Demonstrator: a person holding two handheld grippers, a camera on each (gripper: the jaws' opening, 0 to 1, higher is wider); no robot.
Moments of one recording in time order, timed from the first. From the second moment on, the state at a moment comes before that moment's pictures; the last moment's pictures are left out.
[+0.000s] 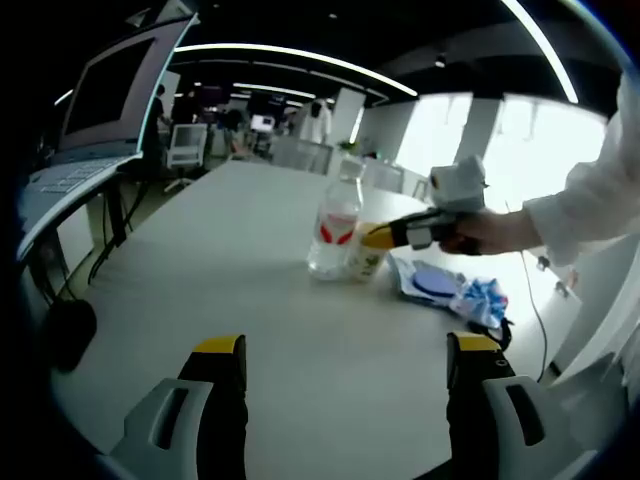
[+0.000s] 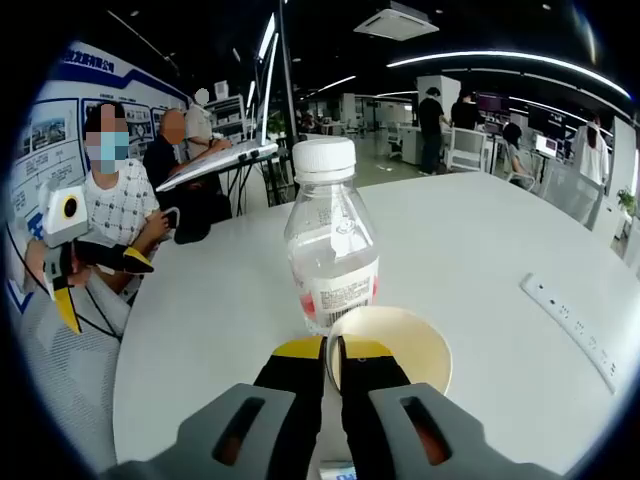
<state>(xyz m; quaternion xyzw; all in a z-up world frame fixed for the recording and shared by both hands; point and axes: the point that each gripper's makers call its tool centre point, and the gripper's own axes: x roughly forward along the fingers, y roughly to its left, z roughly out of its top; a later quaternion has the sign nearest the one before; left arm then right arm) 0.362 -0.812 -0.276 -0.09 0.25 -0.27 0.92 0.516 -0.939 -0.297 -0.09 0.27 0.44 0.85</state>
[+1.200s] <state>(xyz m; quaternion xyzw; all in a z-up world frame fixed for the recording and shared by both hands) 0.352 -0.826 -0.277 -0.07 0.26 -0.29 0.92 0.494 -0.979 -0.268 -0.06 0.27 0.40 0.87</state>
